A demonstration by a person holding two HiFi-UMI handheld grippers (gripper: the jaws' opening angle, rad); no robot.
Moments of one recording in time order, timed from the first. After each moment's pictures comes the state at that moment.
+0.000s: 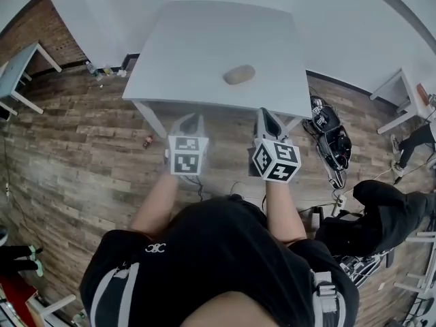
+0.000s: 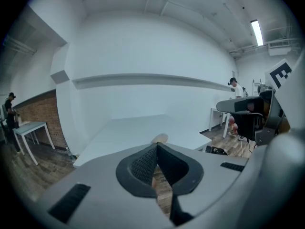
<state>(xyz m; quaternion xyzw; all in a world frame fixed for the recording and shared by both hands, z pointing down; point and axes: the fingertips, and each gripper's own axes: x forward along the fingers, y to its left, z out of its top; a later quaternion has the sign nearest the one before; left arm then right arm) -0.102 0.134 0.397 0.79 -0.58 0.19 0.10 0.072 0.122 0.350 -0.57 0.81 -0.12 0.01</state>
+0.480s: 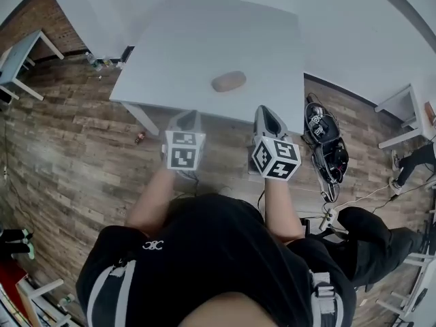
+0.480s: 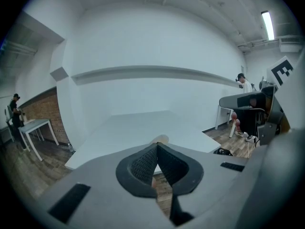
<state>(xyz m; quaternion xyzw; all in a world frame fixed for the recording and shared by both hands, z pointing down) -0.026 0.026 0.409 0.76 -0.61 0.21 0.12 0.155 0.002 0.357 -0.54 0.83 -0.14 0.00</state>
